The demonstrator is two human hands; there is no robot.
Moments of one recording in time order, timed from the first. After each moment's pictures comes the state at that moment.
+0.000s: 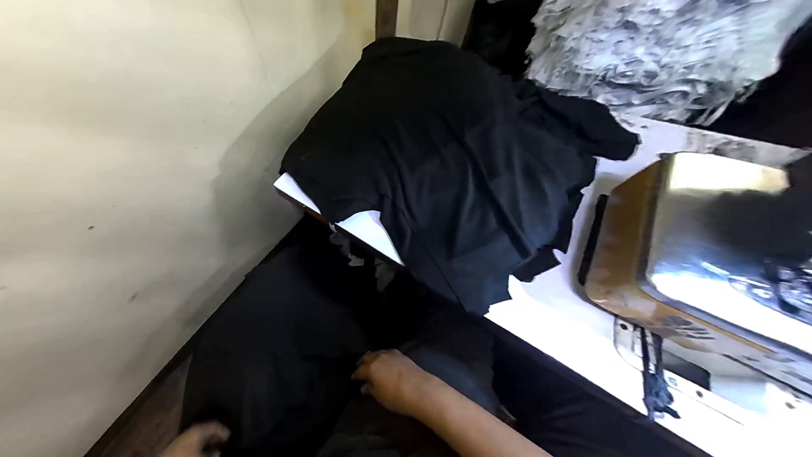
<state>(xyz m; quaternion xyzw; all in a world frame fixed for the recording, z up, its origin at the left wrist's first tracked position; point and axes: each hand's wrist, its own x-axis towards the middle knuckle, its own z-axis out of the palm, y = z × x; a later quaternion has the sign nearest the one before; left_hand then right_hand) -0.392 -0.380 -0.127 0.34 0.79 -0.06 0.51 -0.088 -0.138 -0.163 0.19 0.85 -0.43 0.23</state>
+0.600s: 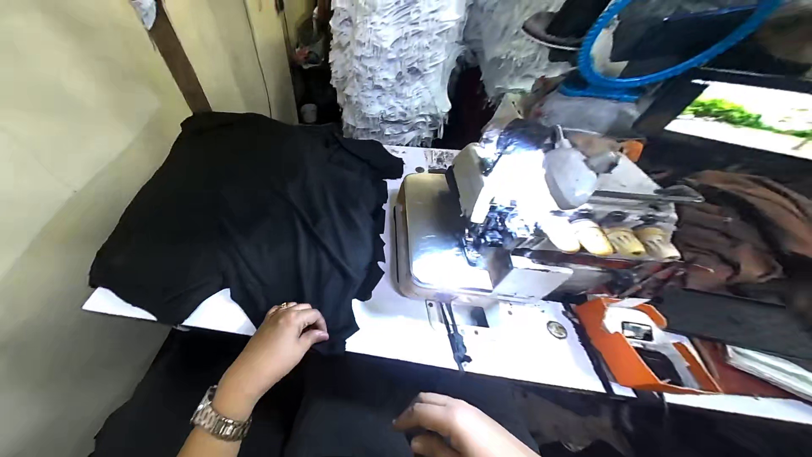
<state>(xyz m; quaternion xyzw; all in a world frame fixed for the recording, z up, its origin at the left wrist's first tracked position) -0.168 -0.033 -0.065 0.82 0.46 0.12 0.31 0.125 -0.163 -0.056 0.44 0.76 -0.46 -0.14</state>
